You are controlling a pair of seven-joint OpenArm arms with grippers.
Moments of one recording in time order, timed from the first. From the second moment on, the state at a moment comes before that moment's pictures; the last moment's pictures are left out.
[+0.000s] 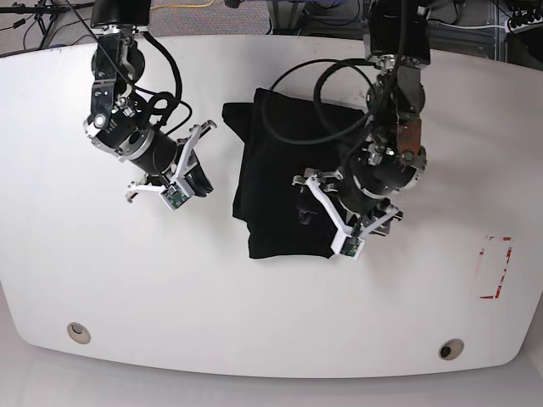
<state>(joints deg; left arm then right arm) -5.8 2.7 5.5 104.5 -6.9 -13.9 60.0 -6.5 12.7 6.0 107.8 17.5 40.4 -47.3</state>
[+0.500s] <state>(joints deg) 0.9 4.5 12.6 93.3 -3.3 -12.2 44.3 -7.0 13.1 6.7 107.8 17.4 40.4 -47.5</state>
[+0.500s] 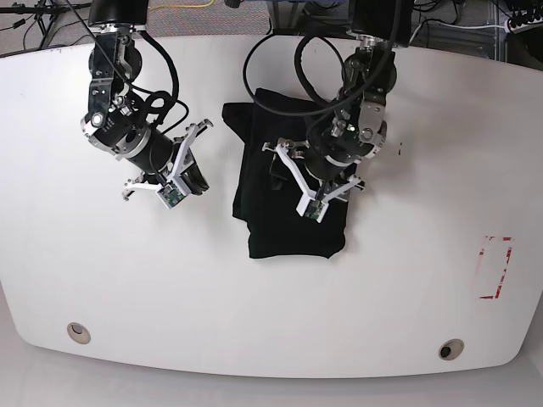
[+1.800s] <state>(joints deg) 7.4 -26.4 -12.6 85.8 -9.1 -36.9 39.7 -9.0 13.0 9.9 110.1 17.4 40.4 -47.4</state>
